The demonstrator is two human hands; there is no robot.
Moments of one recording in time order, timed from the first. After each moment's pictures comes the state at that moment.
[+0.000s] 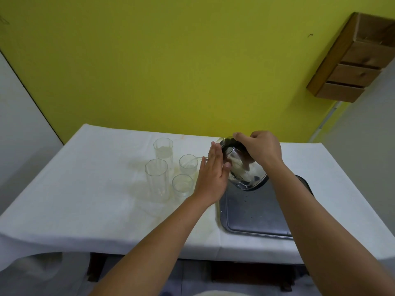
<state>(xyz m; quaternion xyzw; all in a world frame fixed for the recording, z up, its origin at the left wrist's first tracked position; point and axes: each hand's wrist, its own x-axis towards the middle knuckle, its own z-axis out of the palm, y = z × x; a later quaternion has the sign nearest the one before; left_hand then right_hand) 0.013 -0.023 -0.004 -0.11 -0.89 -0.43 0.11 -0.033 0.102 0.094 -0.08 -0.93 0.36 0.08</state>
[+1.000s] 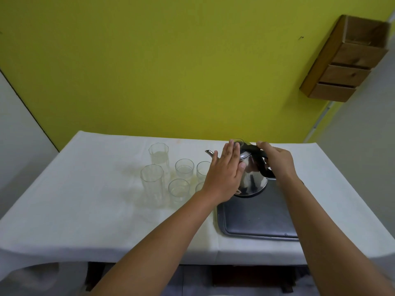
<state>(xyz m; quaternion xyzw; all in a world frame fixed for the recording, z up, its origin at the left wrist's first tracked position) 0.005 0.005 0.016 -0.19 -0.93 -0.30 0.12 -0.013 0.151 0.073 -0.16 -0.78 0.60 0.03</state>
